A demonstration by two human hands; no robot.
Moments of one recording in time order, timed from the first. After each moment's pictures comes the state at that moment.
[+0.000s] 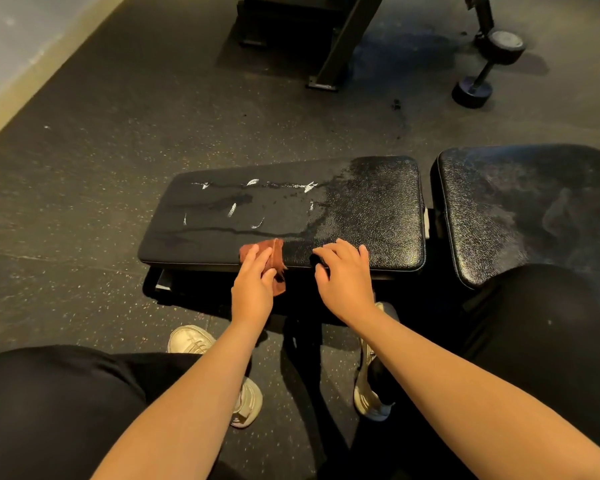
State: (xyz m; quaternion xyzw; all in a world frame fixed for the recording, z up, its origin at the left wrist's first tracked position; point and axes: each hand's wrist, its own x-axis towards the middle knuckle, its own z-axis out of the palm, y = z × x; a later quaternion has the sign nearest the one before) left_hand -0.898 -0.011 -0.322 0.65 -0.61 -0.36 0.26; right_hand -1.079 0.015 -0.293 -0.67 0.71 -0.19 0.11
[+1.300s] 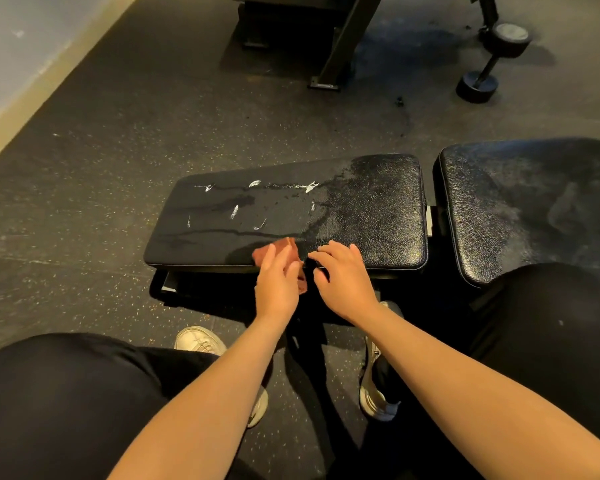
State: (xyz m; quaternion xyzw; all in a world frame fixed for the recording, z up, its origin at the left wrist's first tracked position) left_hand -0.937 -0.007 -0.304 0.66 -0.60 -0.38 0.26; right_hand -1.082 0.014 -0.289 -0.70 0.67 -0.20 0.17
